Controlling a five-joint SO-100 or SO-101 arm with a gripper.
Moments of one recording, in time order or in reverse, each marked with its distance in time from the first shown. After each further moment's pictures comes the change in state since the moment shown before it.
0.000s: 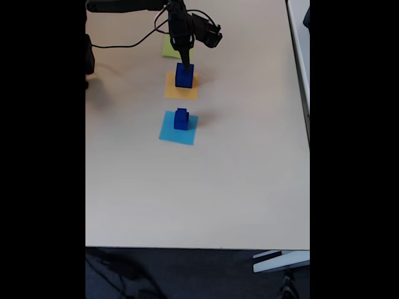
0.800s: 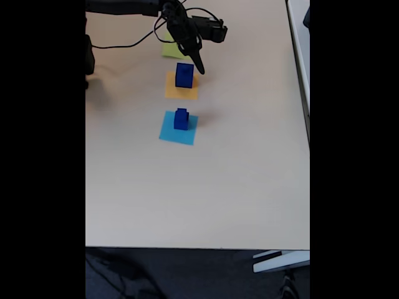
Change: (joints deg) arm 0.3 3.3 7.3 -14.1 -11.7
